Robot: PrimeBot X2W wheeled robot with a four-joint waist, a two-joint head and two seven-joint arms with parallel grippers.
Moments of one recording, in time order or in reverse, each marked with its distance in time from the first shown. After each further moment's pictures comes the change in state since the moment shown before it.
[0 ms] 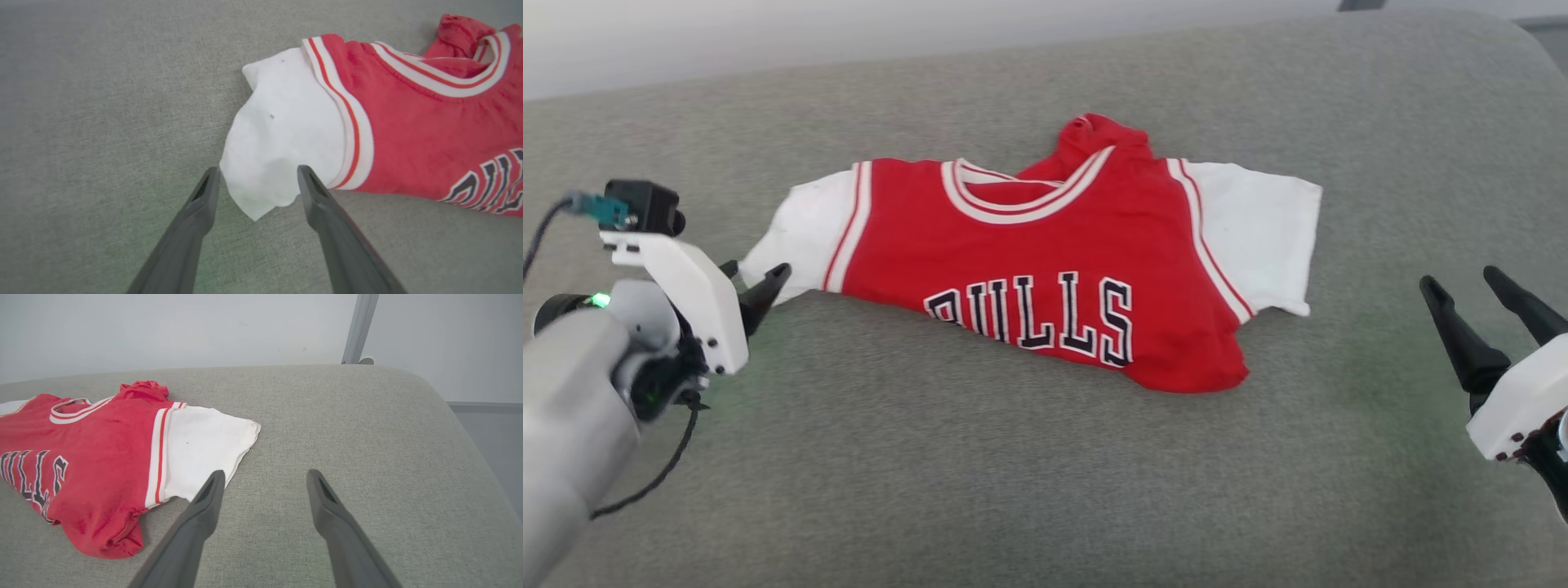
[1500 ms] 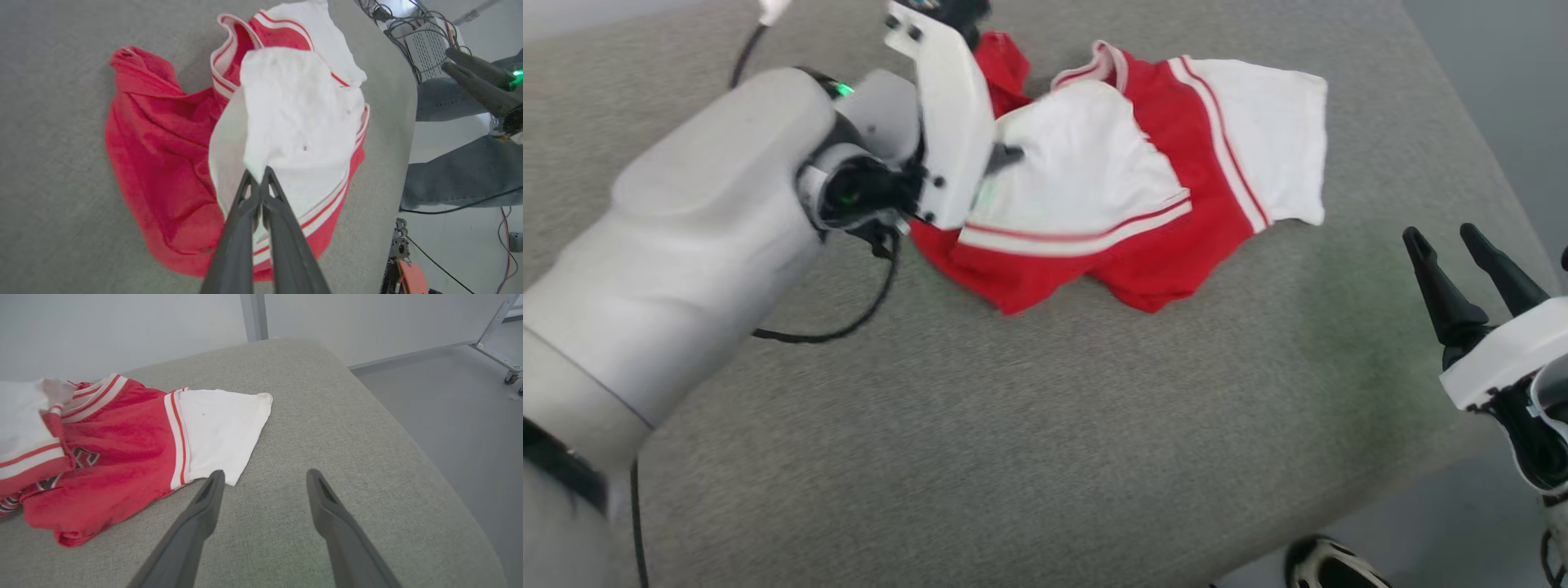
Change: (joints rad) left arm -0.371 -0.238 -0.022 -0.231 0.020 -0.005 0.475; right arm -0.177 -0.034 0.176 0.284 0.178 0.000 -0.279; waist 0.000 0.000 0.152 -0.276
